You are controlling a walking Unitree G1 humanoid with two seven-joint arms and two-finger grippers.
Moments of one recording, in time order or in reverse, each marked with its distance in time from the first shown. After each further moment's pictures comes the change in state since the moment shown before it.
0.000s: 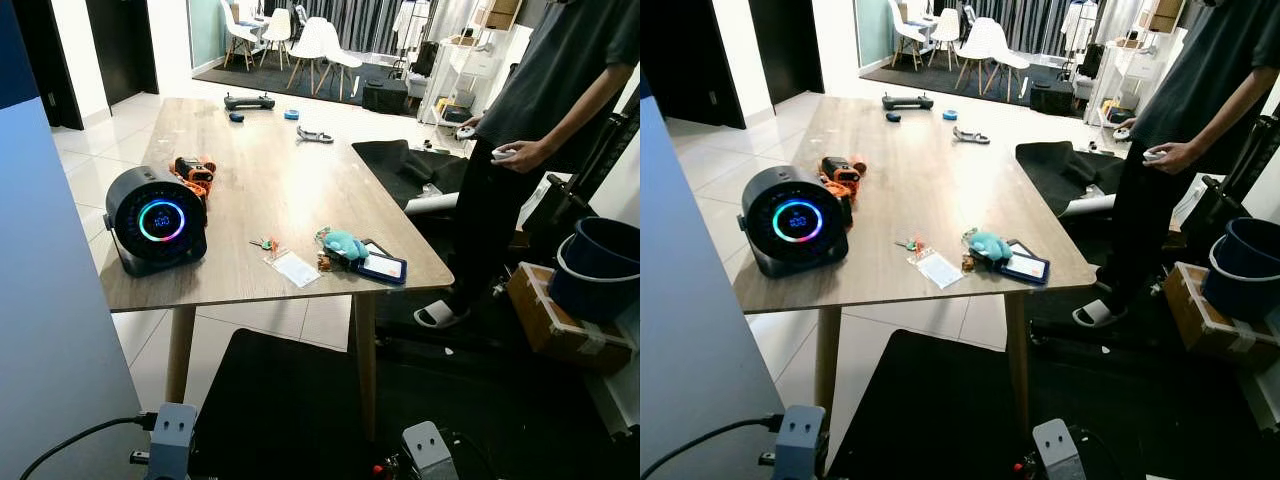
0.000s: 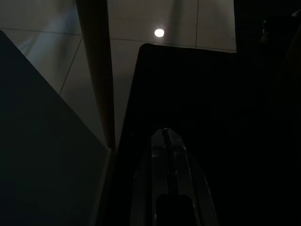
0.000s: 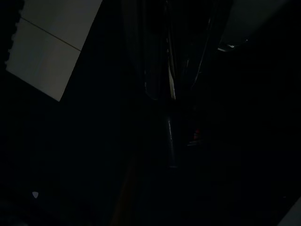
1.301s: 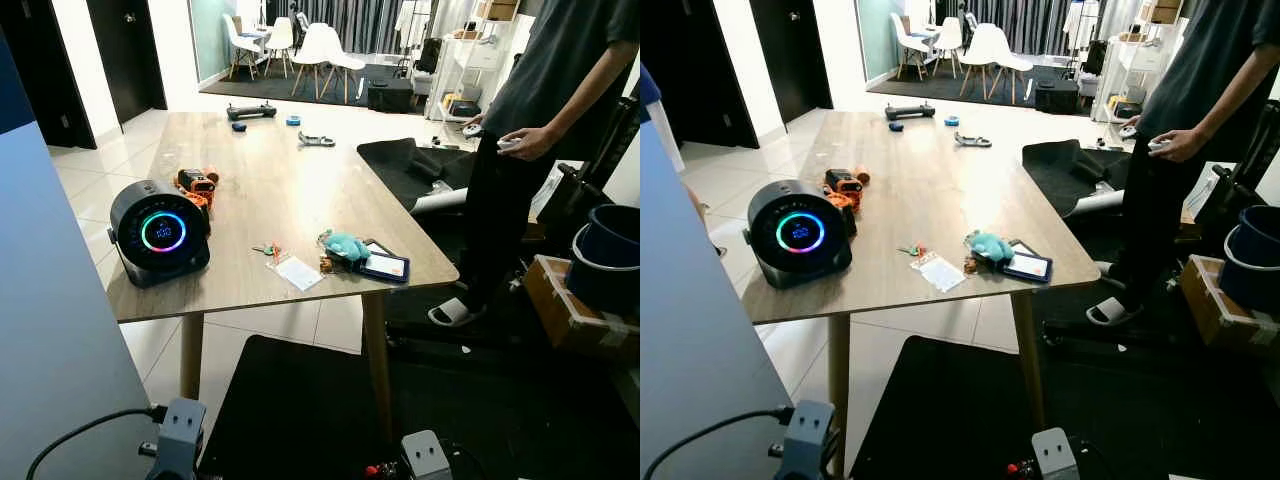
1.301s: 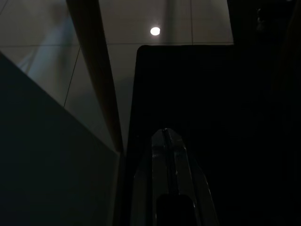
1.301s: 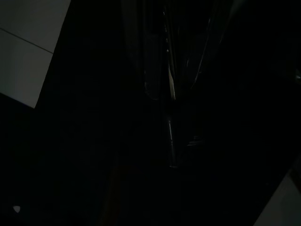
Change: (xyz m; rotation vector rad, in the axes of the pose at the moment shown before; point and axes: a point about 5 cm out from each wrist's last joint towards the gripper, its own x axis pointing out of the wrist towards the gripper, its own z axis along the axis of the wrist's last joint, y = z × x) left arm 0.001 0.001 0.002 0.054 0.012 -0.076; right arm -0.002 0.013 -0.009 0.070 0.020 -0.023
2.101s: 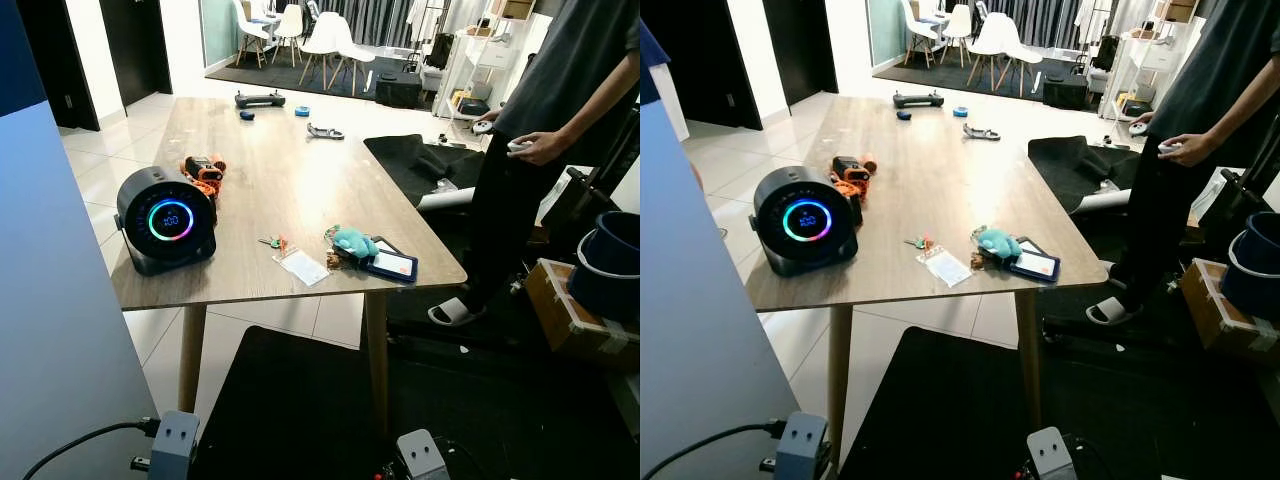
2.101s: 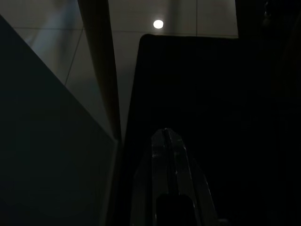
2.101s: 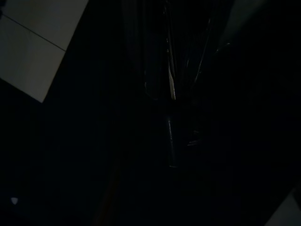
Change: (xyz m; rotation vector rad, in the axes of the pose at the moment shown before) left arm -0.004 -0.001 -0.003 -0.012 -0.001 0.019; right arm 0.000 -0.006 0.001 -0.058 0.000 0.018
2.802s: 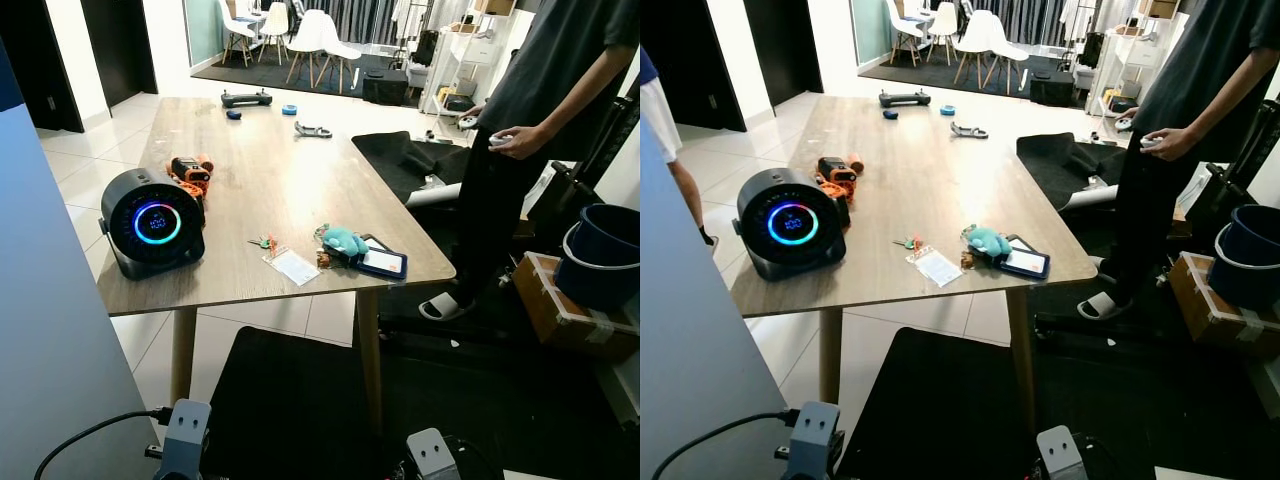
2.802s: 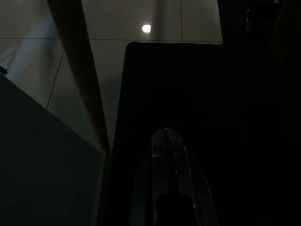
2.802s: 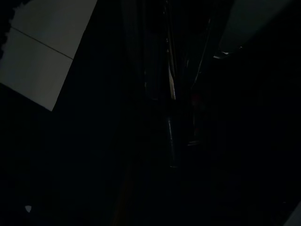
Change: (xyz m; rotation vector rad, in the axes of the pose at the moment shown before) left arm 0.008 -0.011 0.007 -0.014 -0.008 -0.027; right arm -0.001 -0.007 -0.001 -0.004 0.002 -0.019
